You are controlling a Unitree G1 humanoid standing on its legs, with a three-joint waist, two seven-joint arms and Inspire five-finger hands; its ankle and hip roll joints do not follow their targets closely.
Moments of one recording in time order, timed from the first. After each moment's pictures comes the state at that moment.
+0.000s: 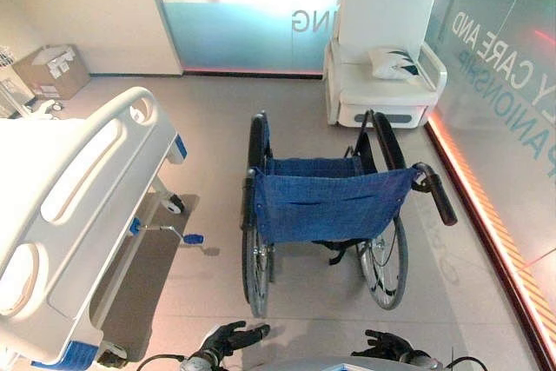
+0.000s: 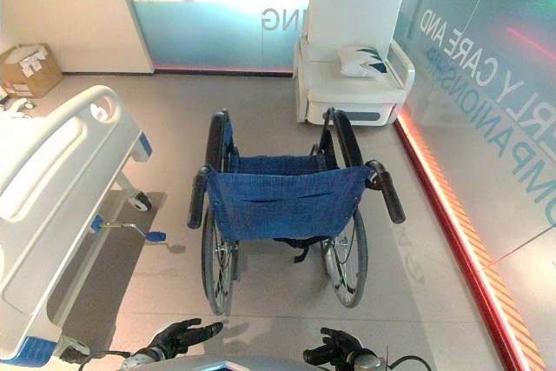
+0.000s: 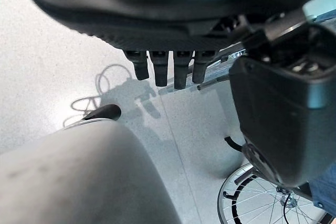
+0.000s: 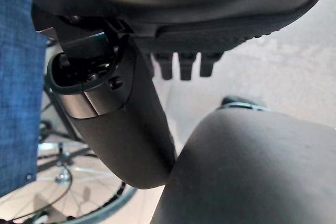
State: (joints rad) left arm 0.04 0.26 -0.37 1.19 -0.12 -0.14 -0.04; right arm 0.02 -0.22 0.28 1.19 0.13 0.00 0.14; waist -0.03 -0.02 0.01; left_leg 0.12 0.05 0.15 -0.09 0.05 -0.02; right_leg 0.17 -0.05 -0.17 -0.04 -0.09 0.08
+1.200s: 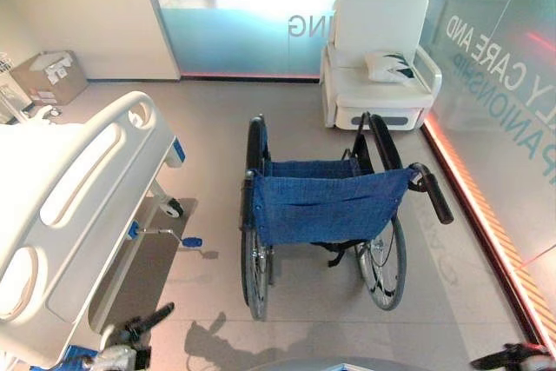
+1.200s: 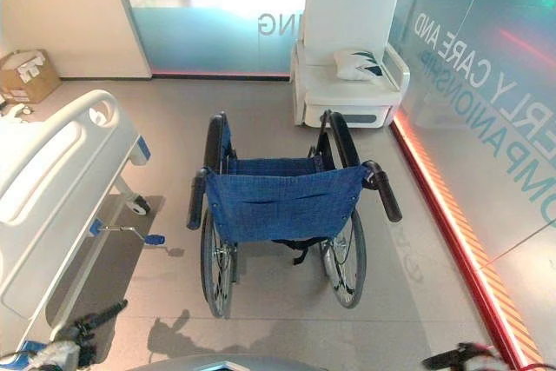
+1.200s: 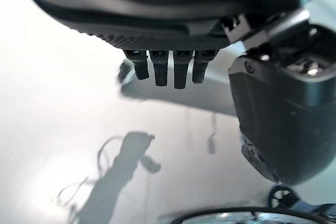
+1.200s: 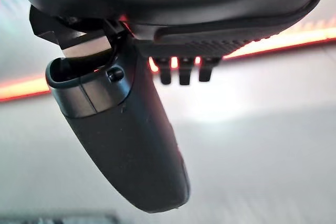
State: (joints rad) left arm -0.15 0.61 -0.14 1.27 -0.30 0.02 0.09; right arm -0.16 -0.77 0.00 1.34 0.13 0.16 -0.02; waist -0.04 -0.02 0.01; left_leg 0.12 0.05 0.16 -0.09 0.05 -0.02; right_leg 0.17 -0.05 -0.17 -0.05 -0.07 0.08
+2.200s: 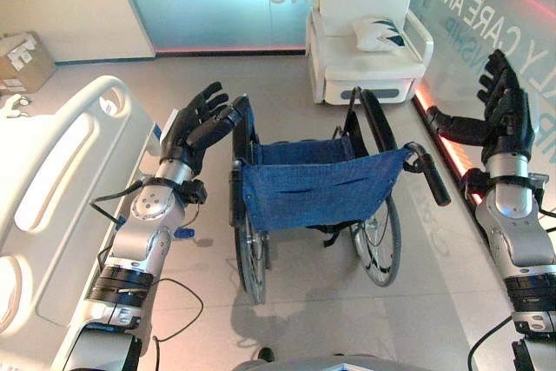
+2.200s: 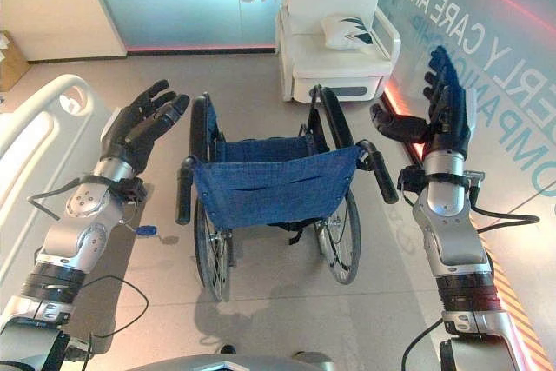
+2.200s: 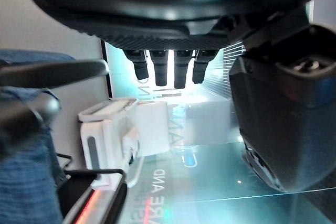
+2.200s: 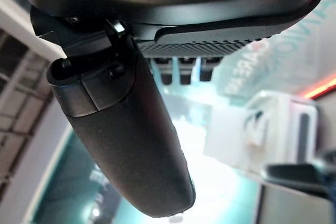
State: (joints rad) left arm -0.31 0.61 -0.11 0.14 -0.54 0.04 0.08; right arm -0.25 -0.65 -0.02 0.05 0.36 0.02 -0.31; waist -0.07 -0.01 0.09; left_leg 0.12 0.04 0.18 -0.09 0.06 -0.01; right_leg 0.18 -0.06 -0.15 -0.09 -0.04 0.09
